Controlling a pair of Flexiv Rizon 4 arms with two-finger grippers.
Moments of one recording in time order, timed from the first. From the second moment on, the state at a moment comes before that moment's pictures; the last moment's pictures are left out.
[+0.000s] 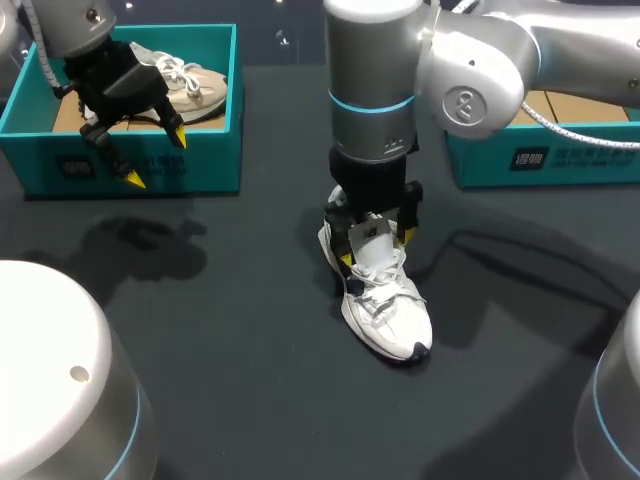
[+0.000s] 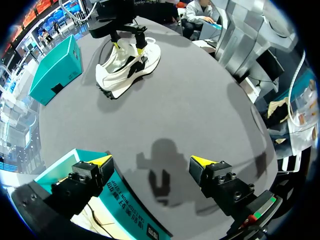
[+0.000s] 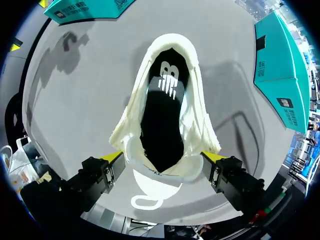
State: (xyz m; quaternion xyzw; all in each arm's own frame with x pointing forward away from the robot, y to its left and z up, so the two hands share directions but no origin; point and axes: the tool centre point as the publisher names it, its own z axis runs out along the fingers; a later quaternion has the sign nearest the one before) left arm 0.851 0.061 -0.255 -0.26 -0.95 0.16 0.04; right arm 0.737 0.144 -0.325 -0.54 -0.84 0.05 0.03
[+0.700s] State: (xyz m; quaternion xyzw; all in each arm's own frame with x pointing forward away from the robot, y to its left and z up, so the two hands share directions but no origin) left arm 0.851 0.061 -0.255 -0.26 -0.95 0.16 0.04; right arm 0.694 0.124 -0.298 -0.58 -0.82 0.03 0.01
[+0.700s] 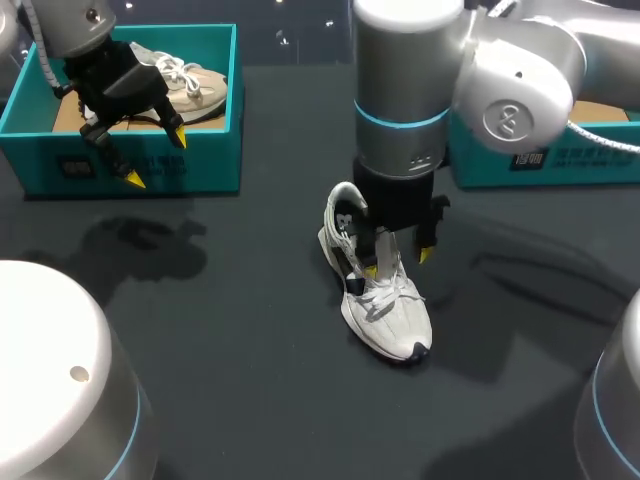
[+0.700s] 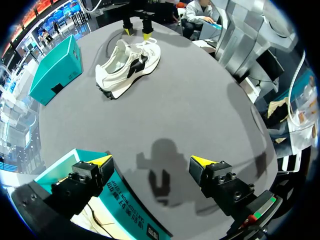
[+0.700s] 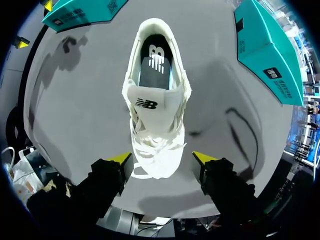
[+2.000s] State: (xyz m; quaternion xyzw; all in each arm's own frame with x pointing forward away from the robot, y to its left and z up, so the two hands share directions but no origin) left arm 0.851 0.061 -0.255 -0.26 -0.95 0.16 0.04; right arm 0.758 0.157 -0.304 -0.45 -0.89 -0.02 -0.03
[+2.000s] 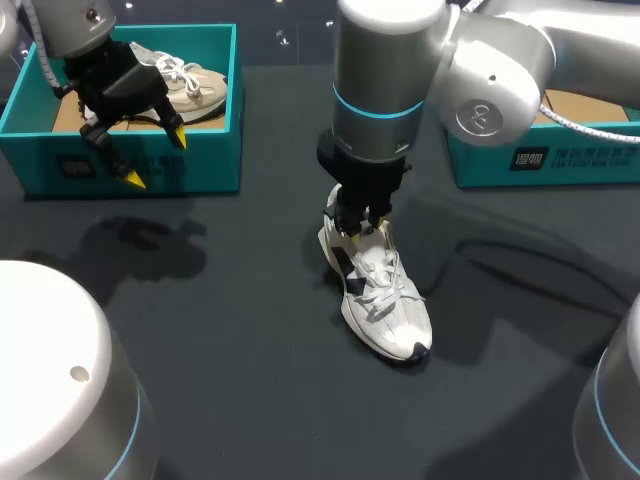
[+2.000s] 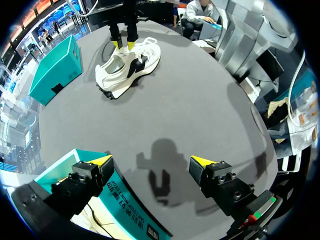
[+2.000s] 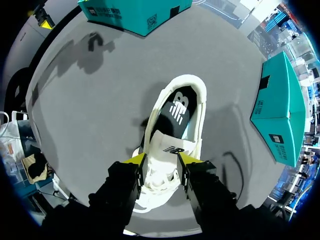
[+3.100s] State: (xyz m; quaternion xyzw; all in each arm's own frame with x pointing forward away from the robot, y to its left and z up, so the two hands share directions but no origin) left arm 0.851 0.061 -0.255 -0.26 -0.95 0.16 0.04; right arm 0.786 0.129 -0.264 -0.19 -0.98 0.01 -0.02
